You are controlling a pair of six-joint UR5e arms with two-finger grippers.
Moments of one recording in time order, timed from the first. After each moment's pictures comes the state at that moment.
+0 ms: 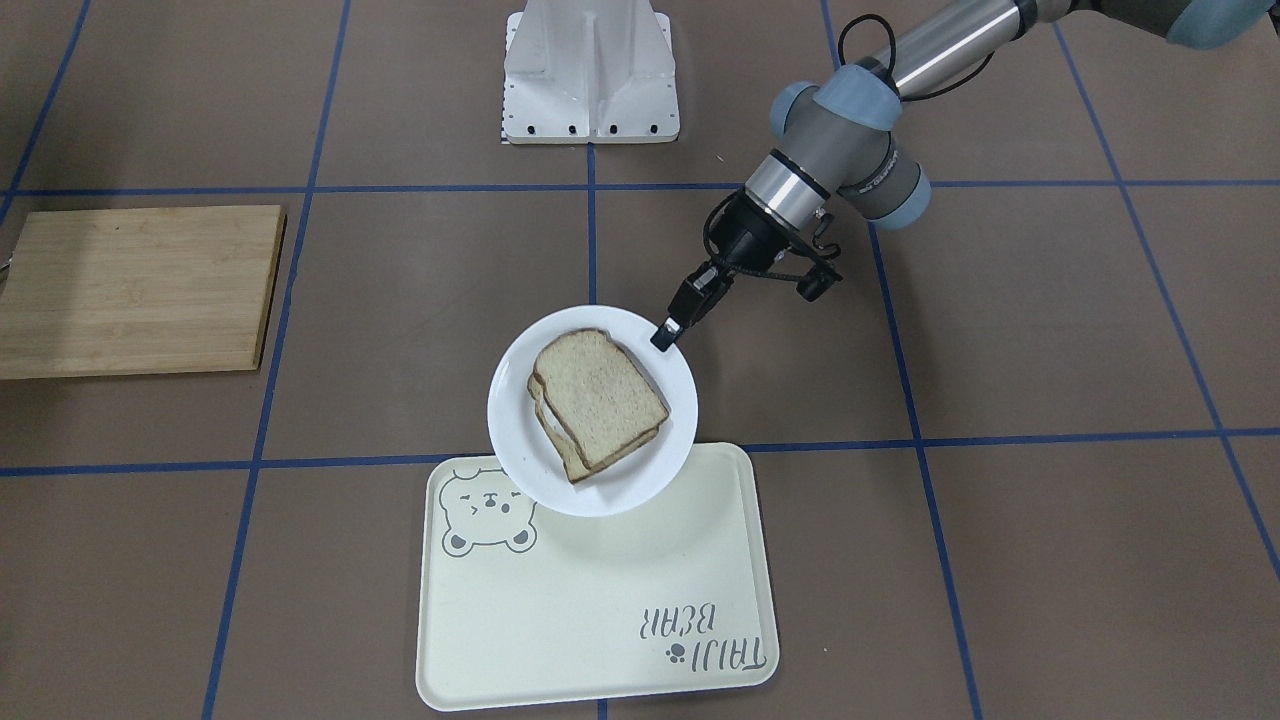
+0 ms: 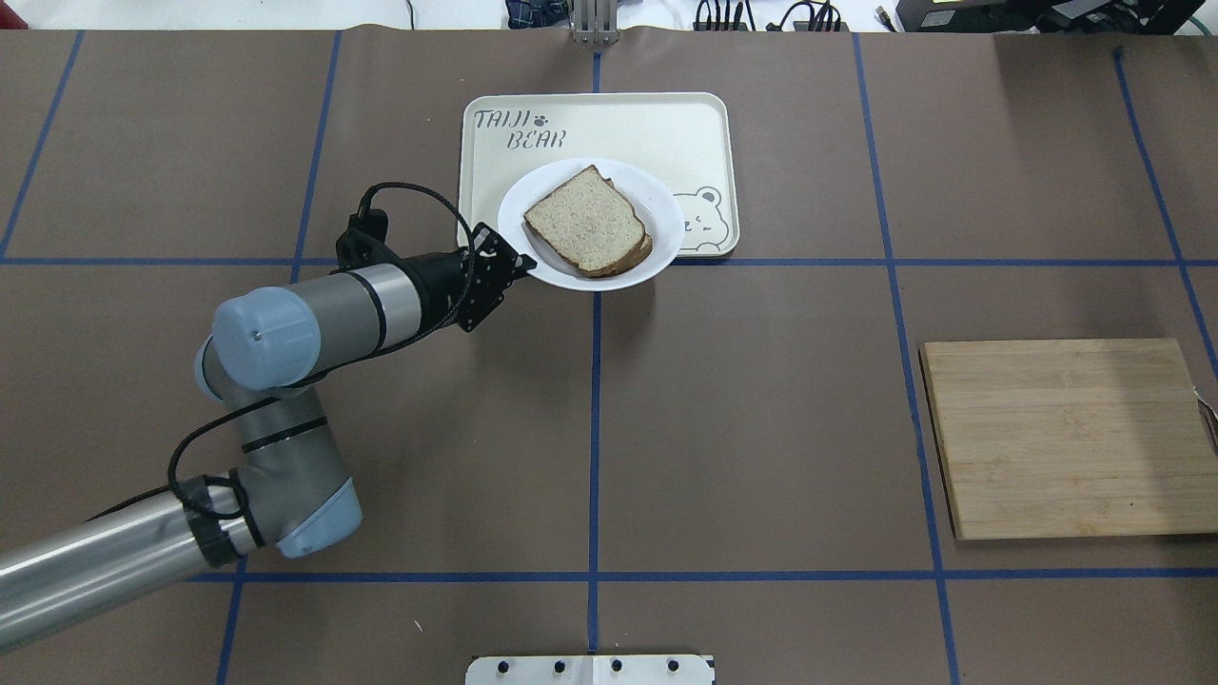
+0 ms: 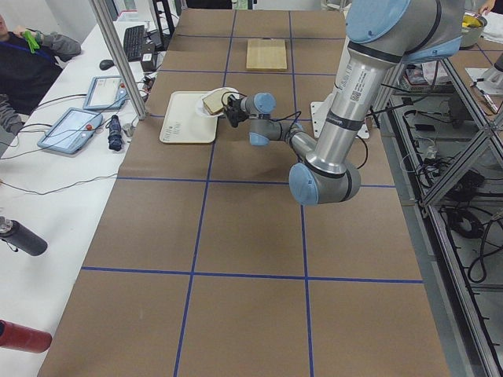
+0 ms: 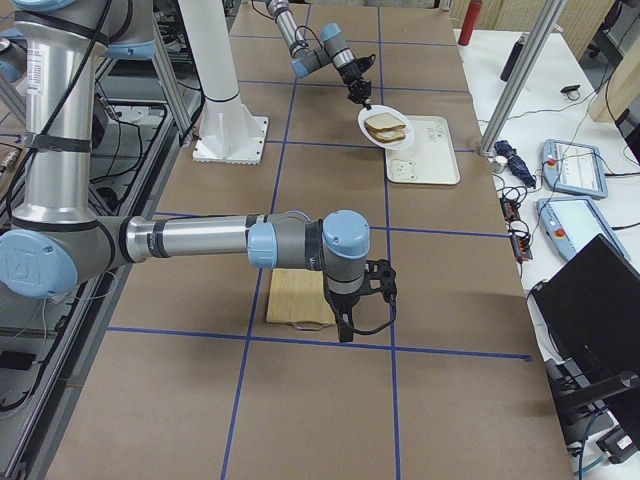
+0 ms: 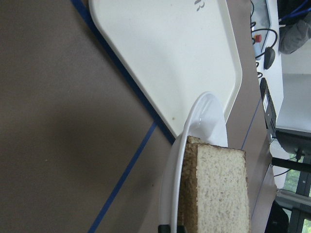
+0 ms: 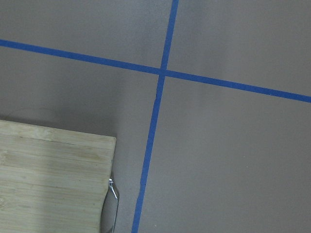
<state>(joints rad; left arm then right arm) -0.54 -2.11 -1.42 -2.72 -1.51 -2.23 1.58 -1.70 1.80 -1.63 2.28 -0.14</state>
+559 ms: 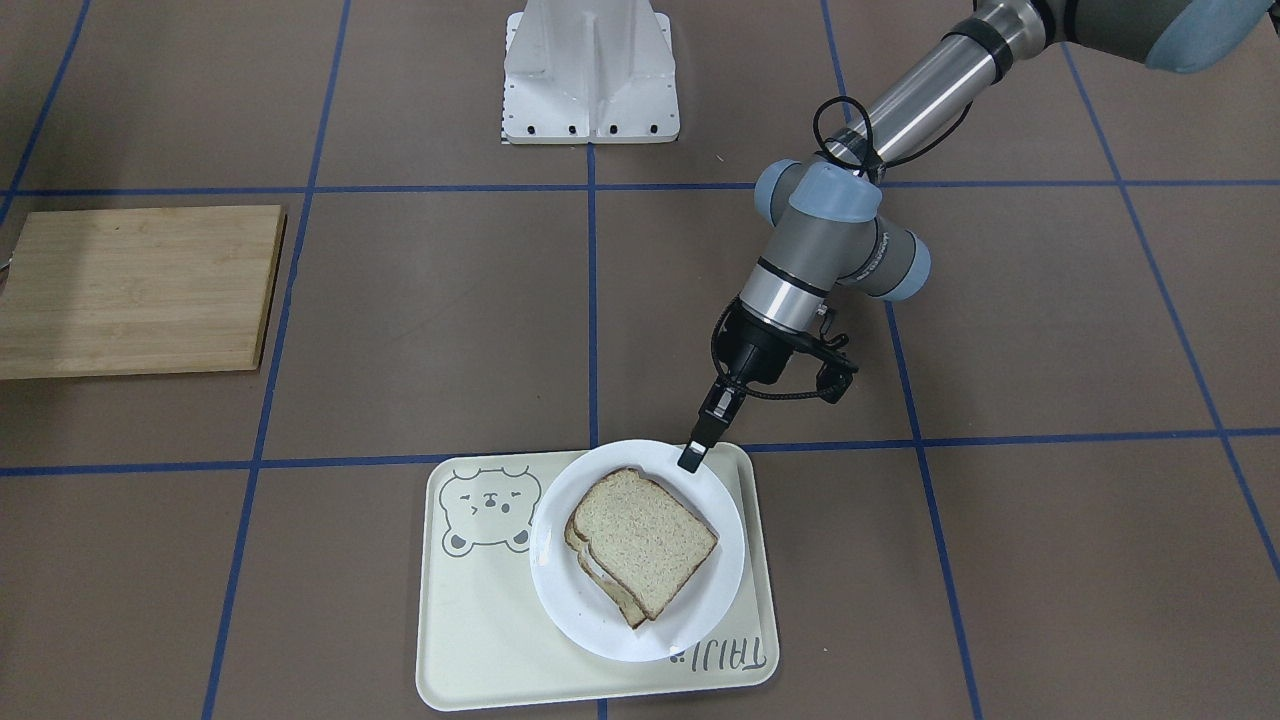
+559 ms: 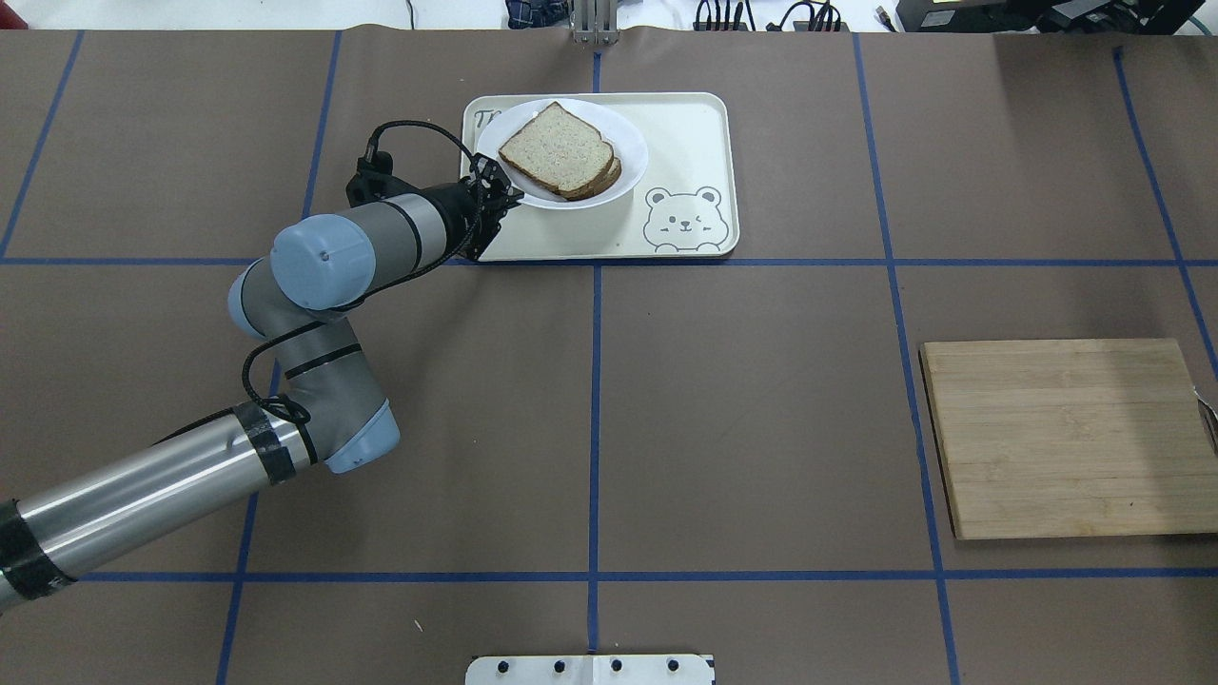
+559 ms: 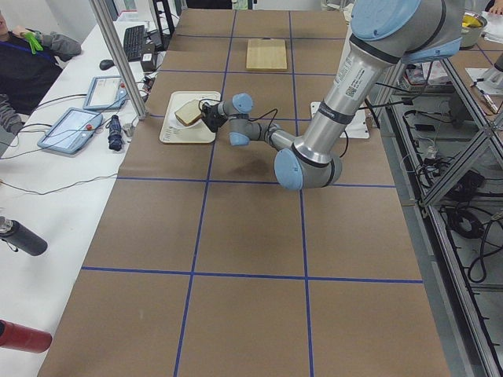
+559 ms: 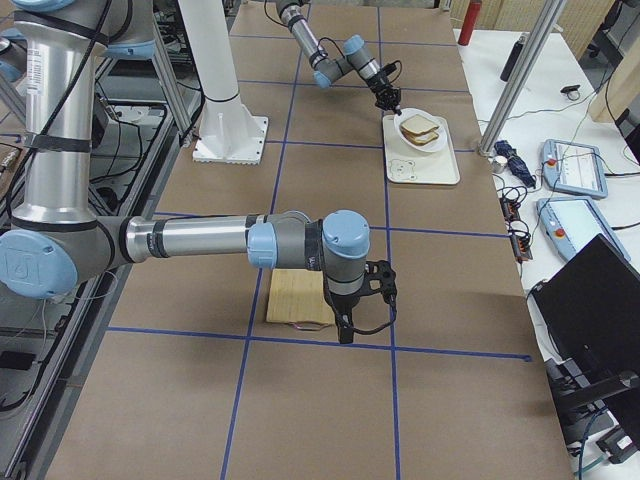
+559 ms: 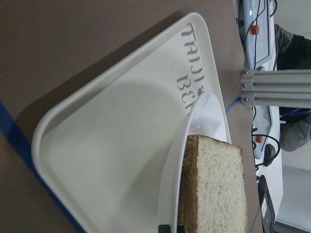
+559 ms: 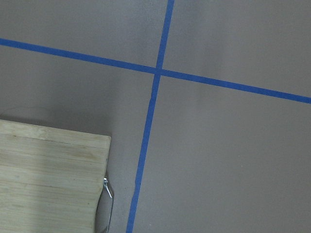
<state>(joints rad) -0.62 -2.26 -1.17 -2.71 -1.46 -2.29 1.58 -1.70 1.80 -1.63 2.26 -0.15</state>
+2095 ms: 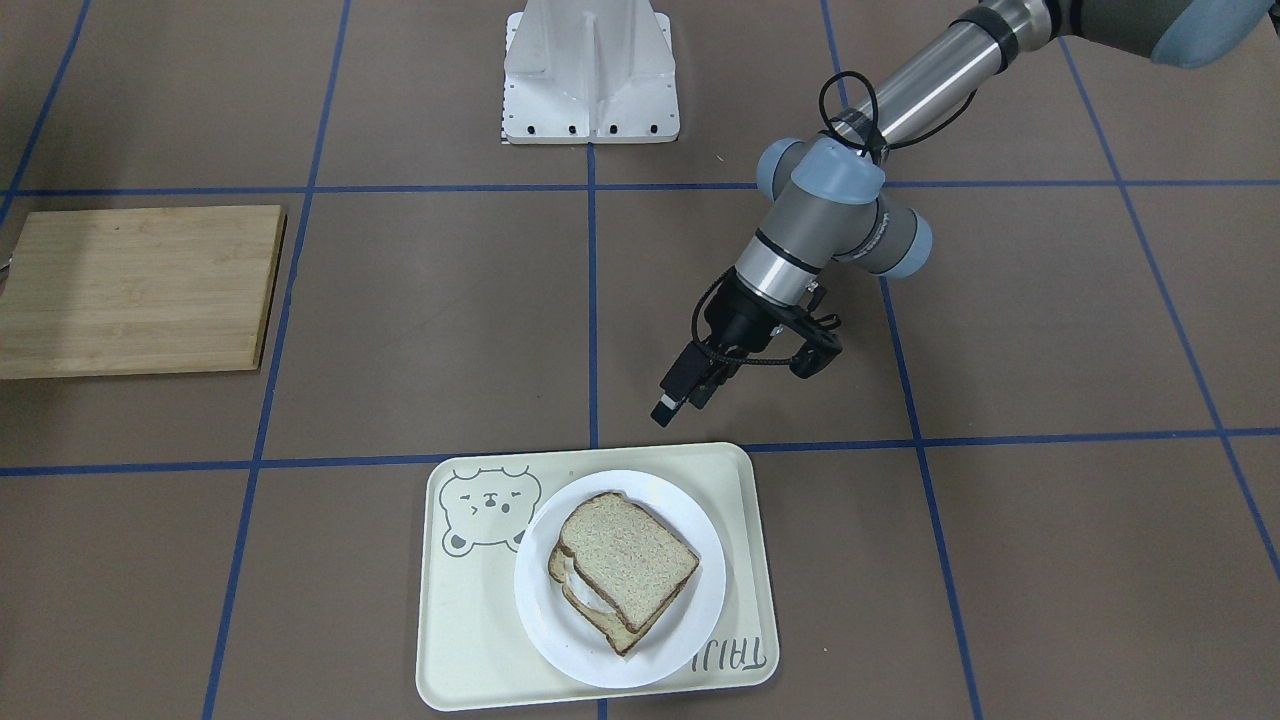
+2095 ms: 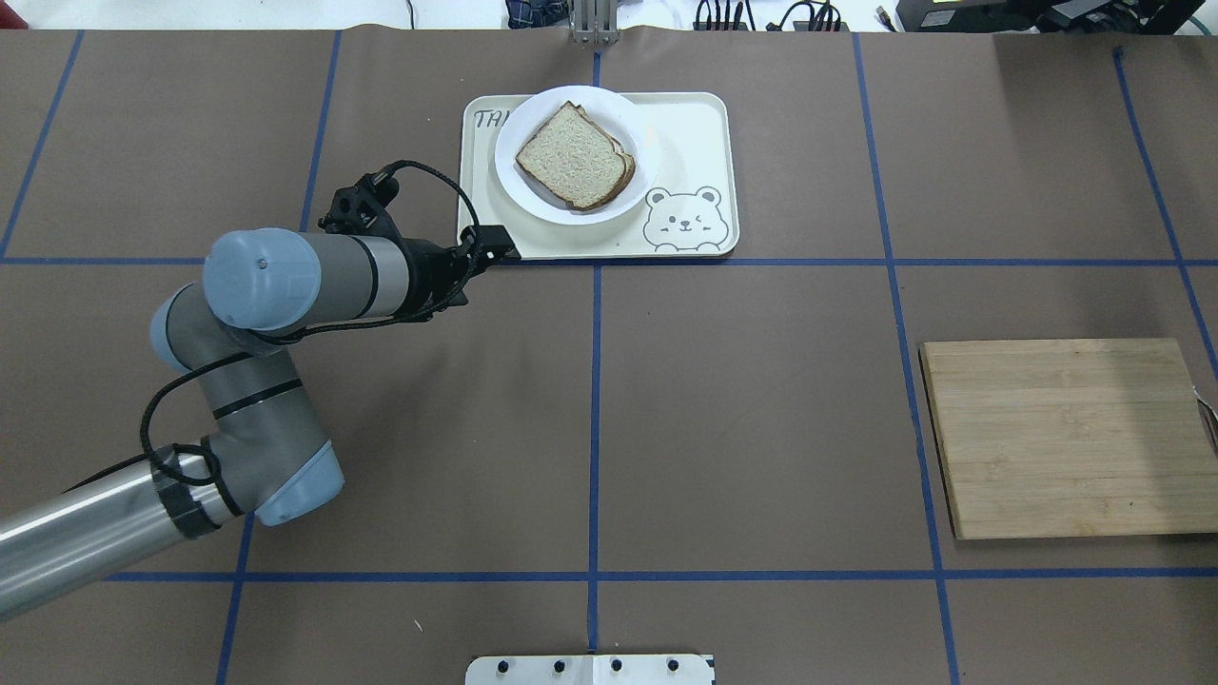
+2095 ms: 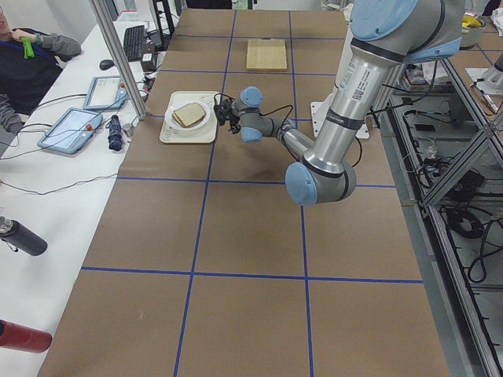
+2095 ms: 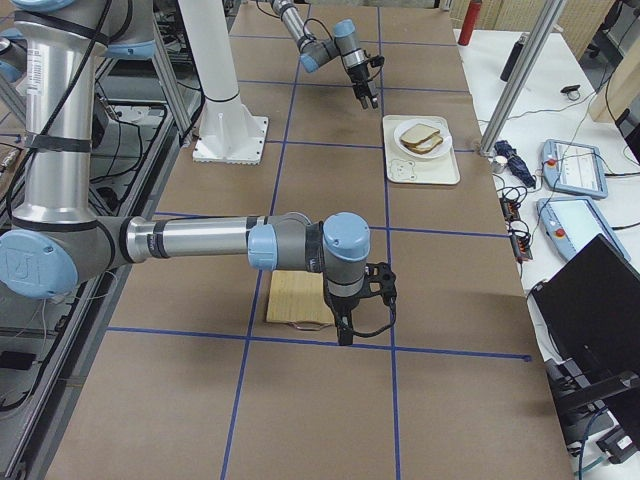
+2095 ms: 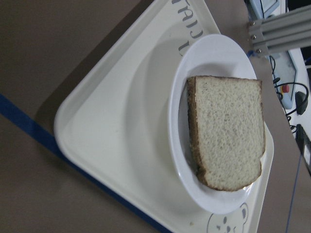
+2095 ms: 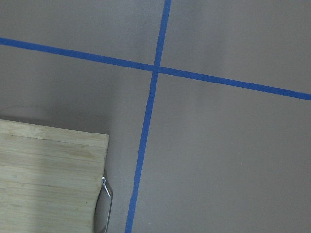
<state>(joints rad) -0.60 -2.04 -1.57 -2.36 -1.73 -1.67 1.58 -1.70 1.79 -1.63 2.27 -0.14</state>
